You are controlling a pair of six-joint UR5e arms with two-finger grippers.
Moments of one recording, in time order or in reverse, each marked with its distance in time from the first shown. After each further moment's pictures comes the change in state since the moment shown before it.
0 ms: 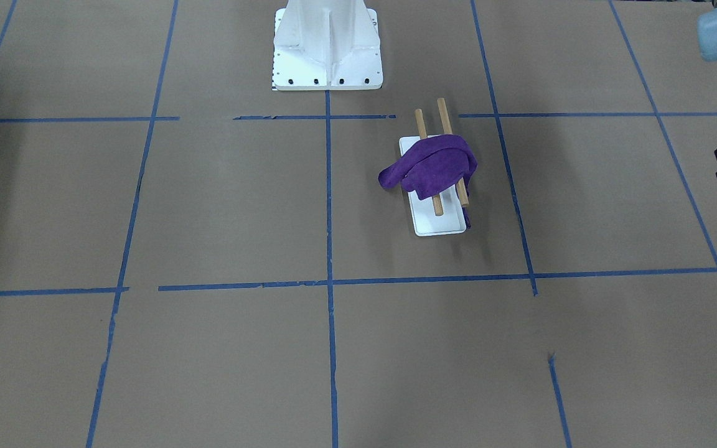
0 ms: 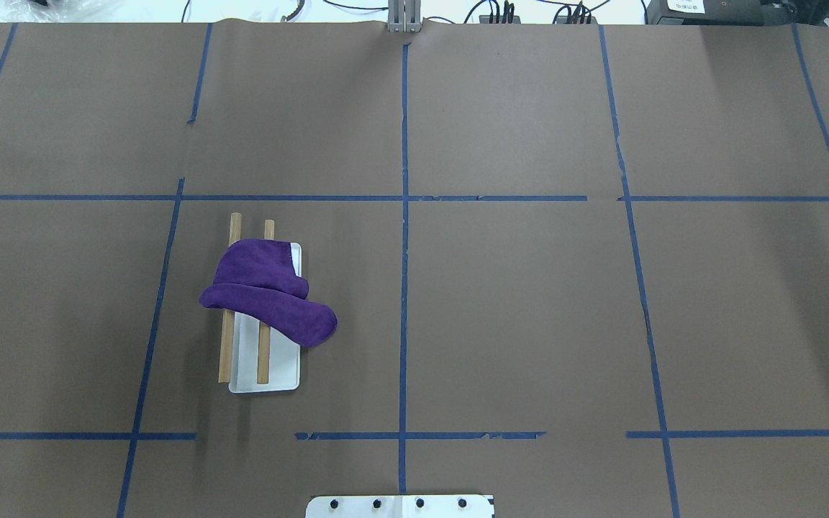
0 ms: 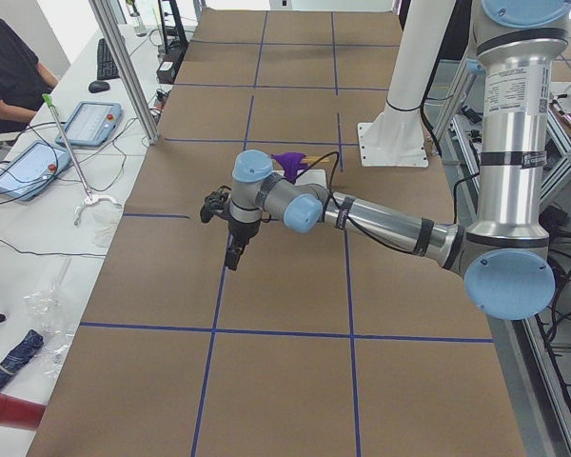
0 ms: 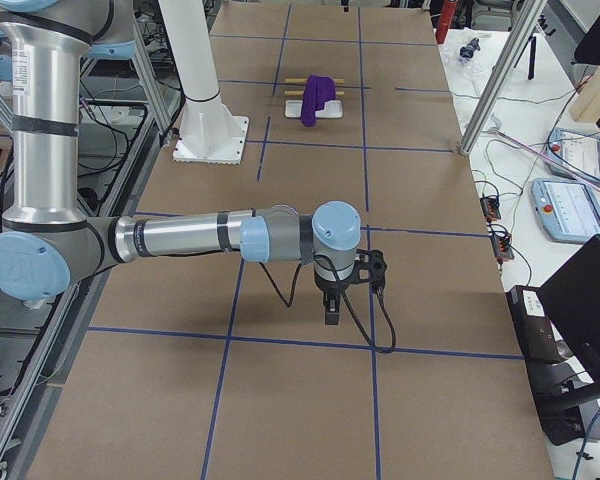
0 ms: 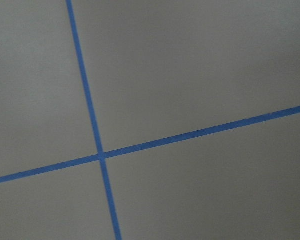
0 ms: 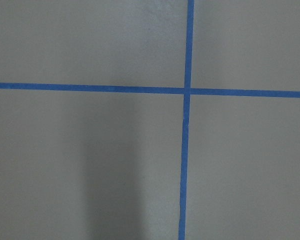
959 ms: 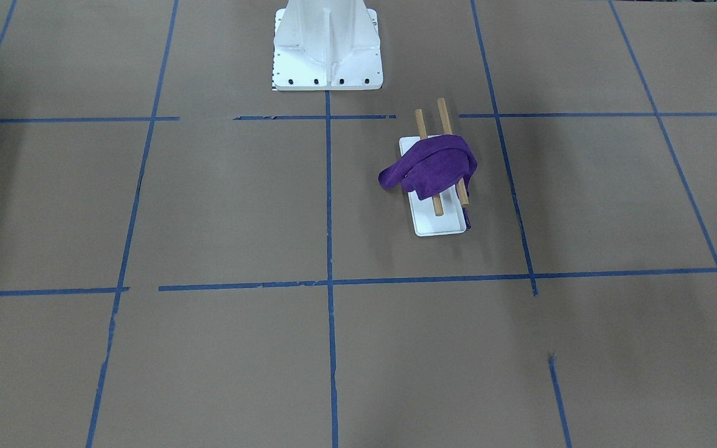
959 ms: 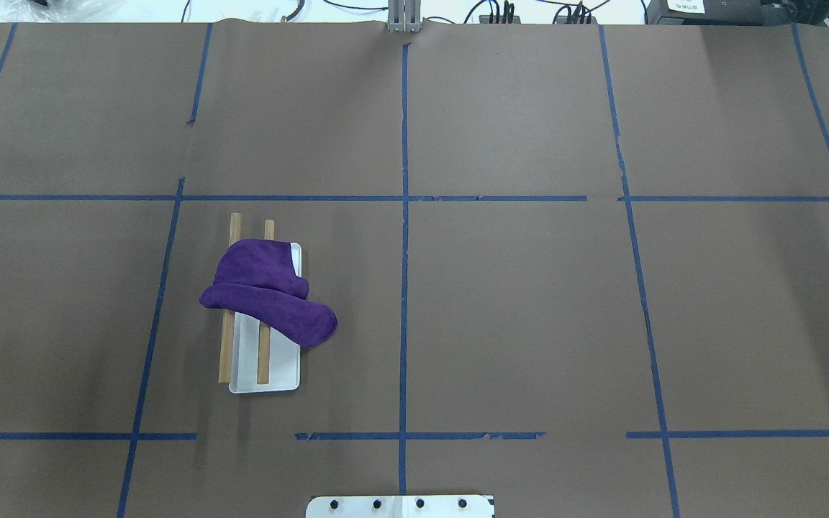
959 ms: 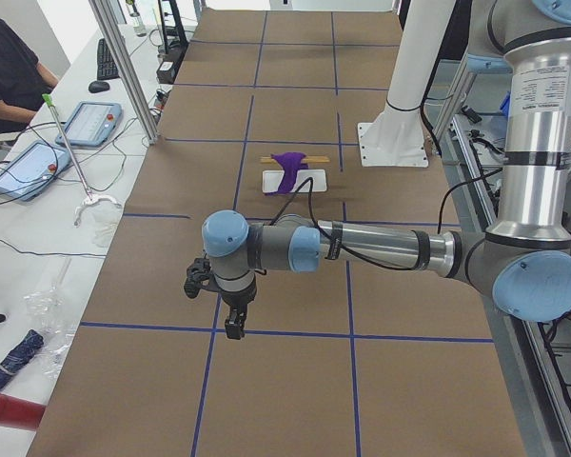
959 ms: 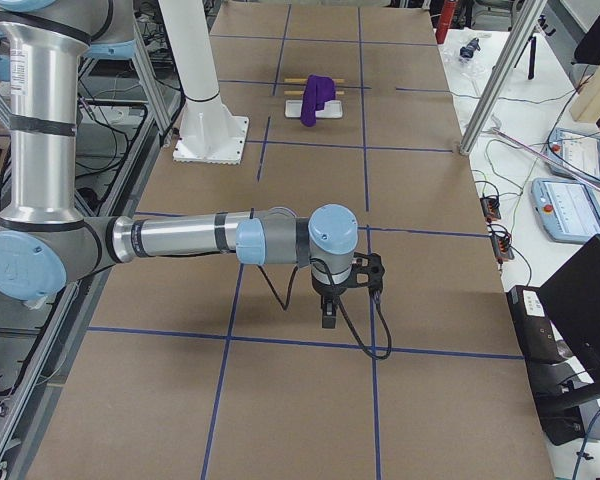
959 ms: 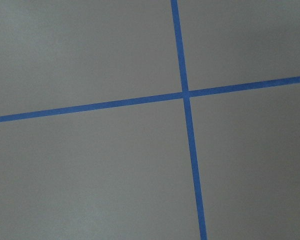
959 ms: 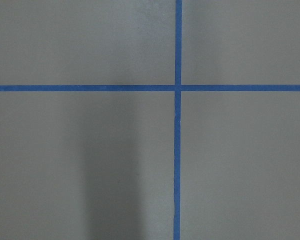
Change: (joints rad) left arm -0.193 -0.004 0.196 0.145 -0.132 0.306; right arm 0.012 -0.010 -0.001 -0.001 0.000 0.002
